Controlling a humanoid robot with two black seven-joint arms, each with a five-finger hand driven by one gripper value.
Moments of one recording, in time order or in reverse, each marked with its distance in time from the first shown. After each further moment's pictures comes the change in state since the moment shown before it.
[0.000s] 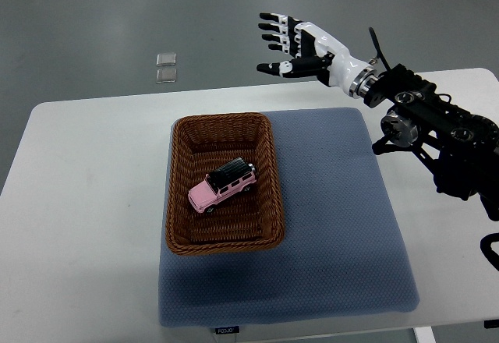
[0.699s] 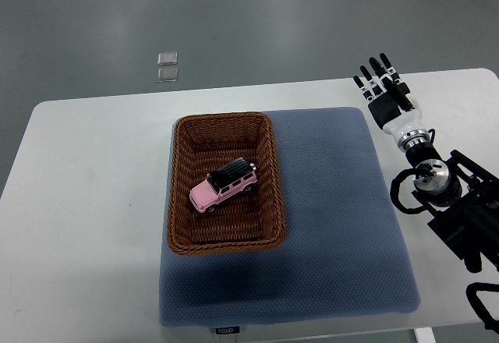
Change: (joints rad) left arm 0.000 0.000 0.005 -0.004 0.000 0.000 0.000; right arm -0.189 0.091 0.186 -0.273 0.653 0.146 0.046
